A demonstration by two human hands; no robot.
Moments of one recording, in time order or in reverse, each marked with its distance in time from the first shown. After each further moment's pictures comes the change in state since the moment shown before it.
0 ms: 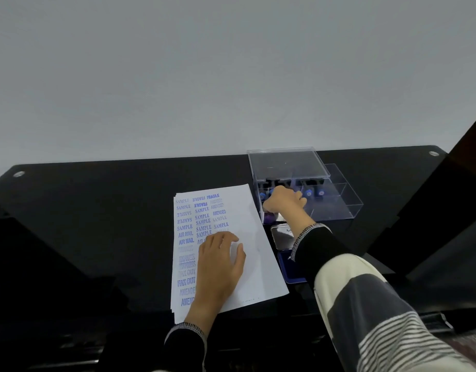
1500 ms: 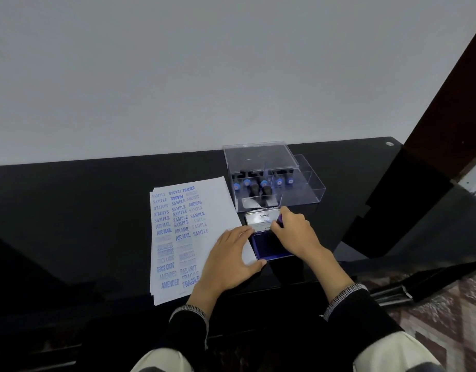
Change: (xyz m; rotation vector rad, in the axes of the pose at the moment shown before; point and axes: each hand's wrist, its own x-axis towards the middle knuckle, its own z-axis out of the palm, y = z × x) left_hand -0.014 0.044 0.020 0.017 -0.439 0.179; right_hand -0.096 0.112 0.011 0.096 0.143 -0.226
